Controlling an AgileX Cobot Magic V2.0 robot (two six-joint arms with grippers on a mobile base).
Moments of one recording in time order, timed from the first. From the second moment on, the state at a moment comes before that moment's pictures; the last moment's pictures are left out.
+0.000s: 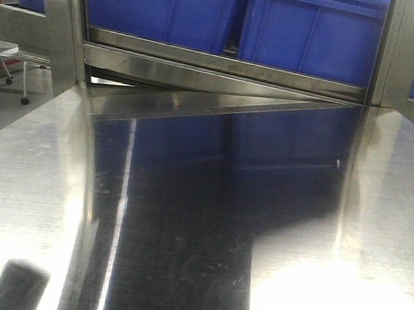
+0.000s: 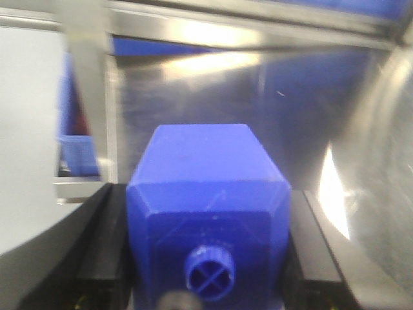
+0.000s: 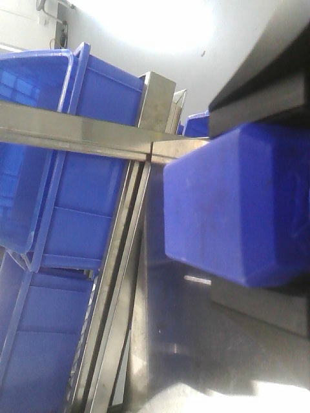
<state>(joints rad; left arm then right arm) -0.20 0.87 -0.70 -0.23 0.35 0.13 0.09 0.24 -0.39 0.03 0.29 -0.03</state>
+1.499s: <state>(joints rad) -0.10 0.30 -0.53 -0.11 0.31 0.12 0.09 0.24 -0.39 0.03 0.29 -0.03</state>
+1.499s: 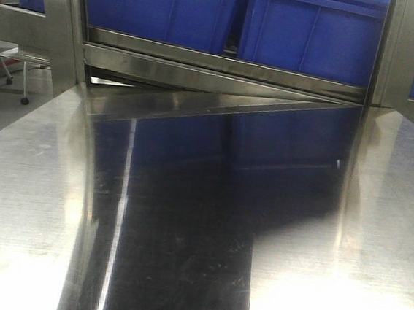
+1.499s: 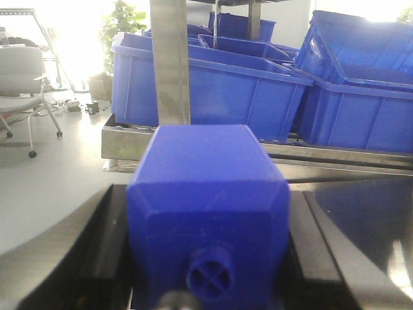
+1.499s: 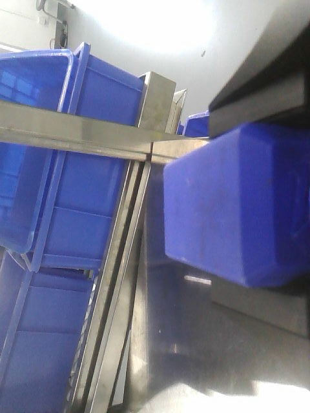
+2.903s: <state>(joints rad) -0.10 0.30 -0.53 -0.11 0.31 0.12 0.09 0.24 -0.39 0.03 0.29 -0.03</state>
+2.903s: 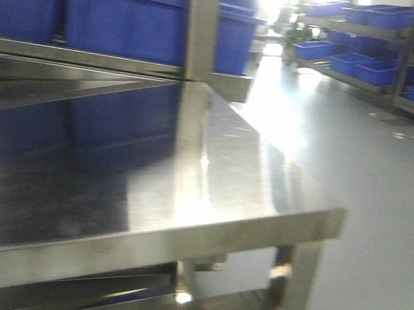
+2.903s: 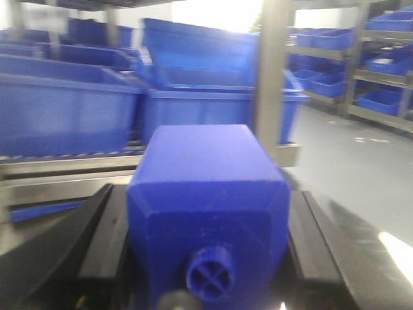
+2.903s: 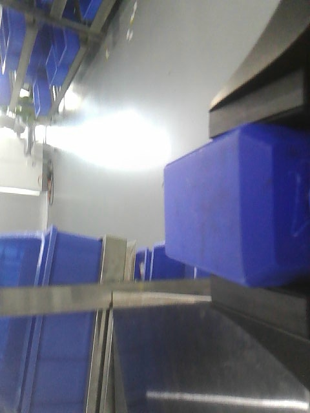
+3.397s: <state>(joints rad) -0.10 0.30 -0.53 -0.11 0.31 0.12 0.09 0.24 -0.39 0.03 0.29 -0.03</state>
